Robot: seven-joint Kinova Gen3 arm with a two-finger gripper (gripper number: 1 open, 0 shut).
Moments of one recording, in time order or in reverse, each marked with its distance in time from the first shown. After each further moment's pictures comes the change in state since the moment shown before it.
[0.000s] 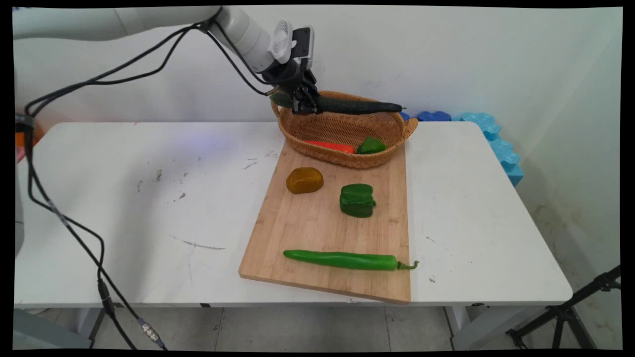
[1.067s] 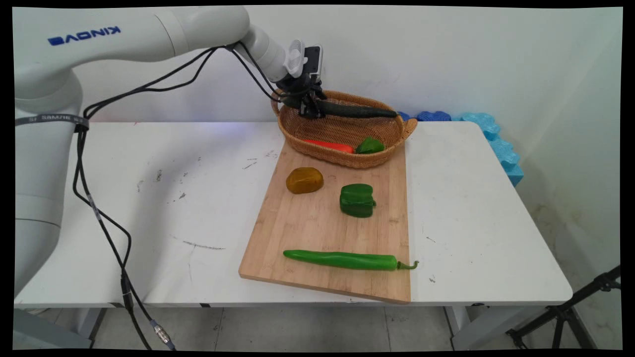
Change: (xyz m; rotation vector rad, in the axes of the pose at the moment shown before) arm -0.033 -0.039 0.084 0.039 -0.028 0.070
